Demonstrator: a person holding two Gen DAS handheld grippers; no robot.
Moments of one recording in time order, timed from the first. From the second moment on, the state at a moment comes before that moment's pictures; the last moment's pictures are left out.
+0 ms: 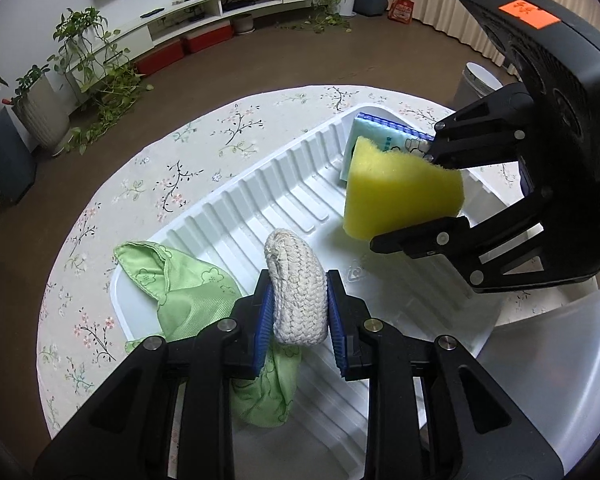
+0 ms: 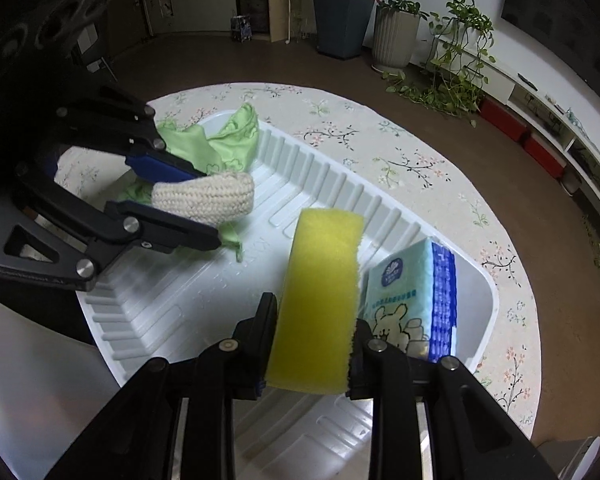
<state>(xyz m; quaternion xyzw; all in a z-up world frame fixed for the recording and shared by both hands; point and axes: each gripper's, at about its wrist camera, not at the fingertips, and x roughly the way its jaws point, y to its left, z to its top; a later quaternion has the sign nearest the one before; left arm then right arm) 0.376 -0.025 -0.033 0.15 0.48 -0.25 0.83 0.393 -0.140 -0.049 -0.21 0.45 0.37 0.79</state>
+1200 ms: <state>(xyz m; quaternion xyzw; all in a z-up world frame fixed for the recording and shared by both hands) 0.341 0.042 0.023 0.08 0.42 -0.16 0.89 0.373 -0.203 0.008 -0.16 0.40 0.30 0.85</state>
